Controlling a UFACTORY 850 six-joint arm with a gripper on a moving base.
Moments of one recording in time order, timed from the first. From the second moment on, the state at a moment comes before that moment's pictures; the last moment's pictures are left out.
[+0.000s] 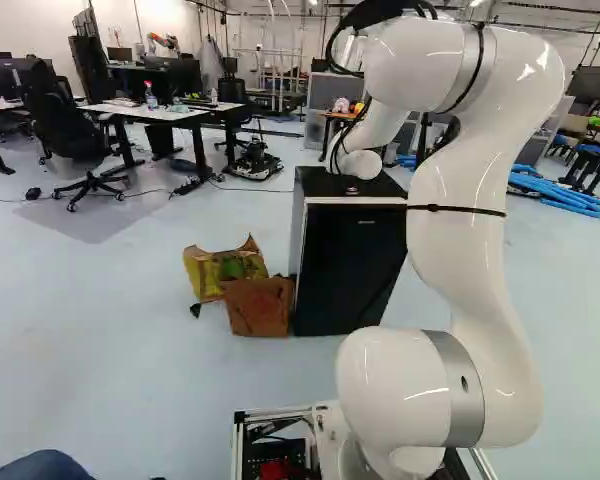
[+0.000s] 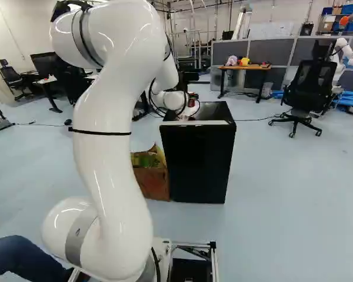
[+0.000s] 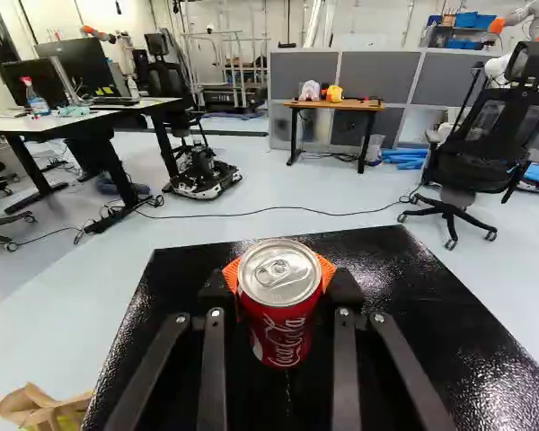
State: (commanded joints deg) arm -10.0 -30.0 -66.2 -0.4 39.3 0.0
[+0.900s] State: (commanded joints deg) arm -7.9 -20.3 -53.2 -0.3 41.6 0.0
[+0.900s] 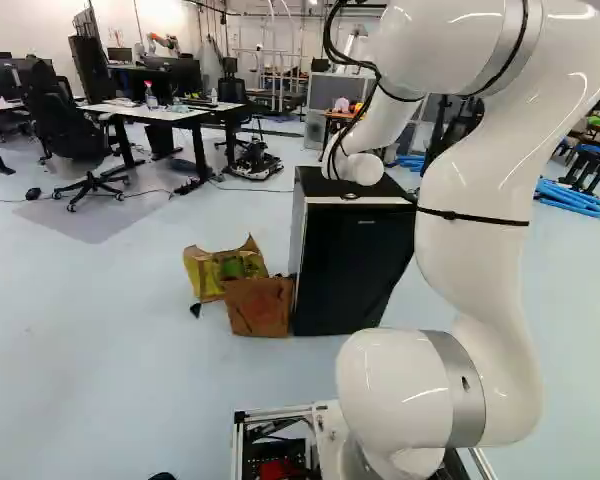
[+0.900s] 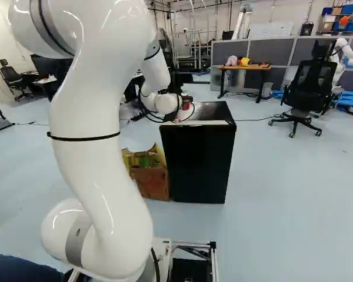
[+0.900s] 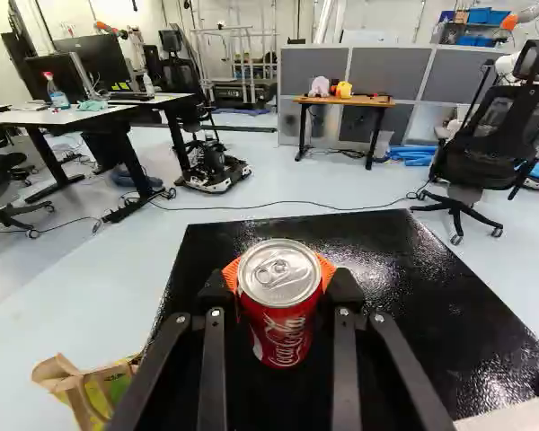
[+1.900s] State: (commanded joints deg) arm -3.4 0.3 -25.9 -0.1 46.3 0.0
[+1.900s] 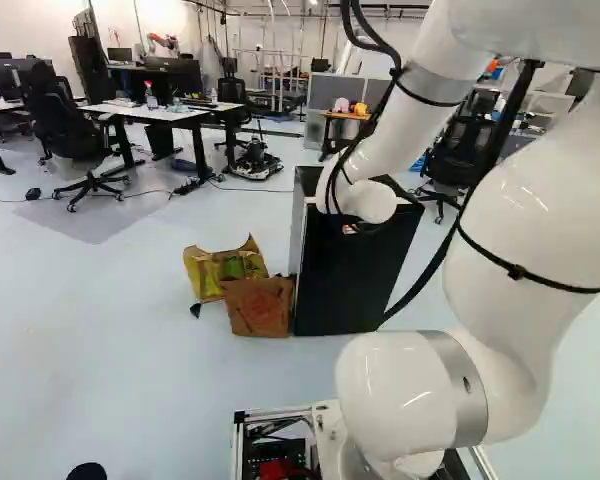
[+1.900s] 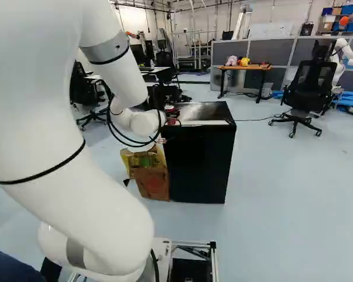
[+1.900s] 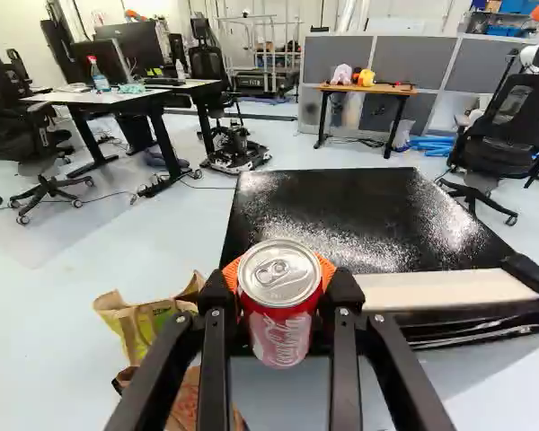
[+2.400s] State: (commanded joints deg) arm -1.6 8.5 -15.0 -0.1 48.3 0.0
